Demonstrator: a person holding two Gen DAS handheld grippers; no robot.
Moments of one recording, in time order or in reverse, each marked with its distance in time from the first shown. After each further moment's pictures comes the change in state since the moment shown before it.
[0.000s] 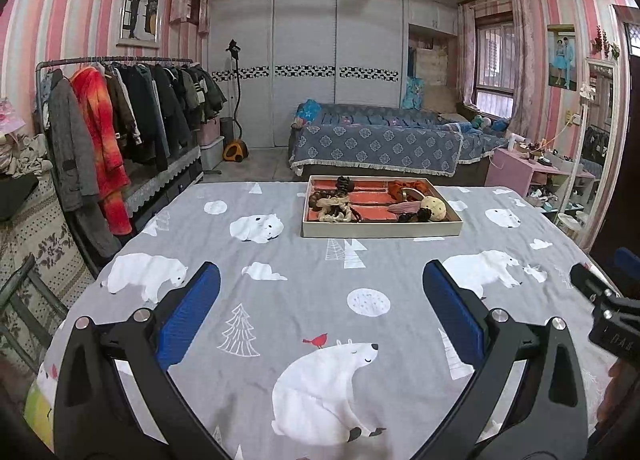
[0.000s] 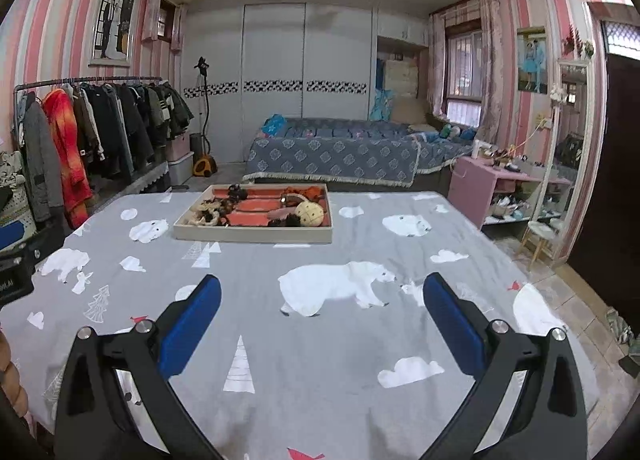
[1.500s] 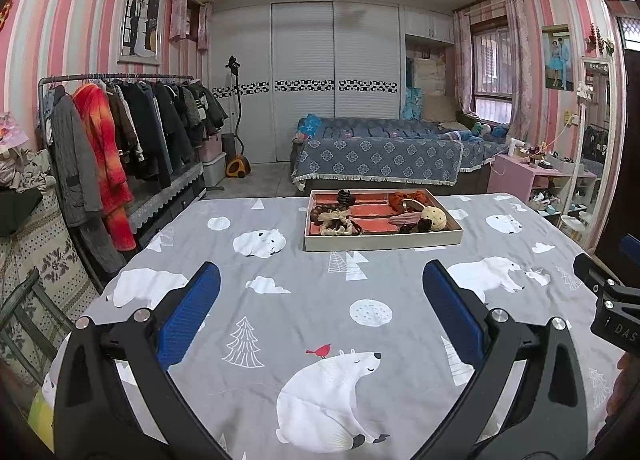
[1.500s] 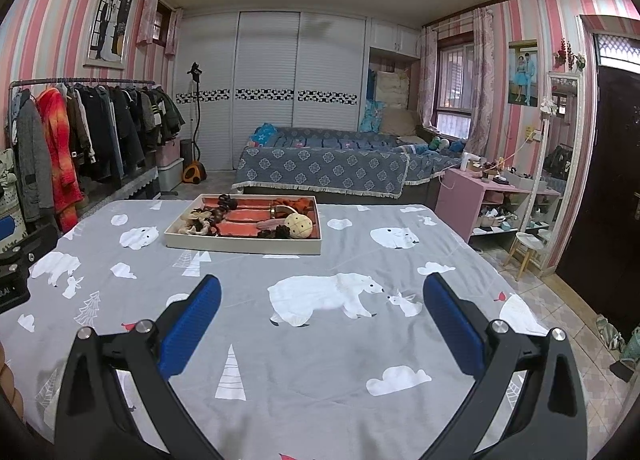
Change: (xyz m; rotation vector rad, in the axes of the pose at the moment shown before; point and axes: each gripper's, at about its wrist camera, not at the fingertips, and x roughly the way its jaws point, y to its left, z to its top) left arm -0.002 -0.006 0.000 0.024 -0.056 0.008; right arm -0.005 0.003 0.006 -0.014 -0.029 -0.043
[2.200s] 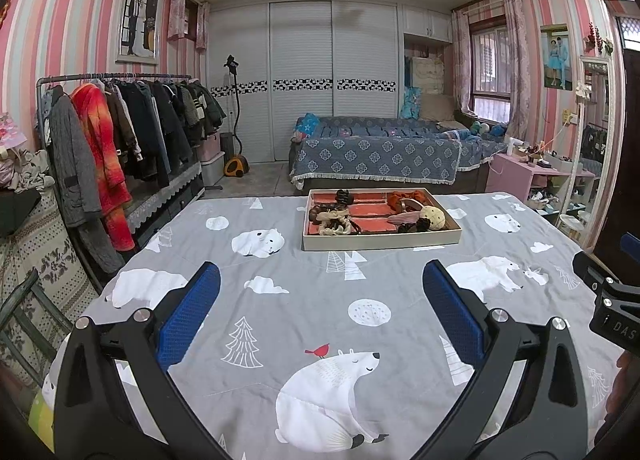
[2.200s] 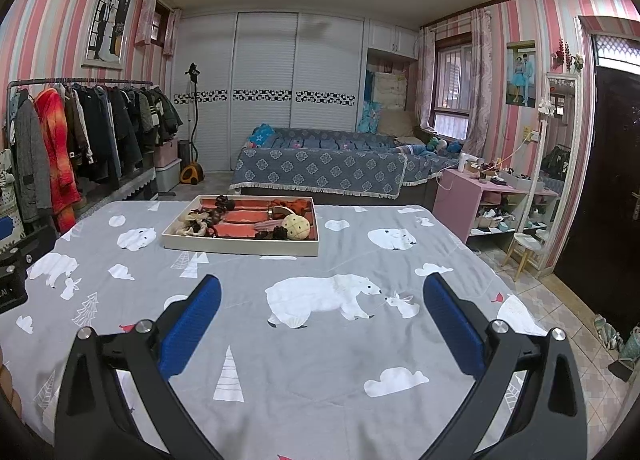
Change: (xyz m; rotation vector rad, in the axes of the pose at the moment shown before) left arm -0.001 -0.001 0.000 0.002 0.004 -0.003; right arm 0.000 -0.002 0.002 0.000 -0.003 -0.007
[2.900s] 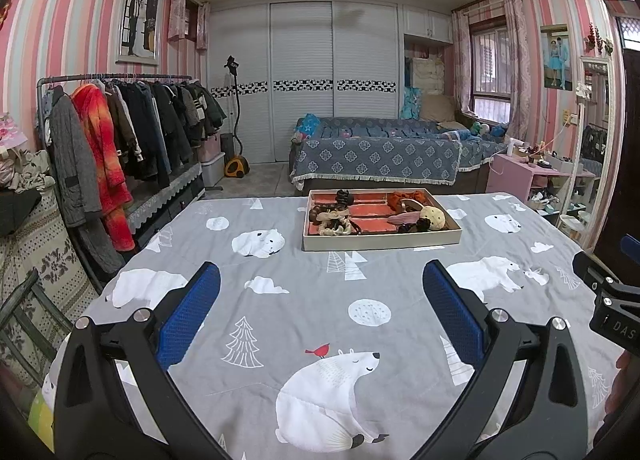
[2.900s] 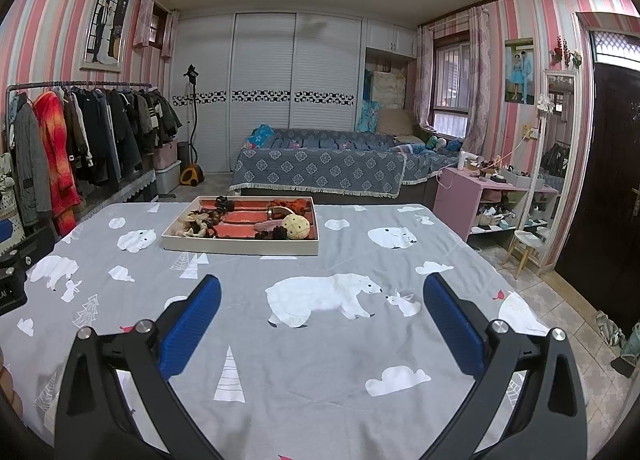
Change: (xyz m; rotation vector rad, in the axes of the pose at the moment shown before) left arm 0.001 0.000 0.000 0.000 0.000 -0.002; right arm 0.001 -0.002 -0.002 0.013 -0.002 -0.001
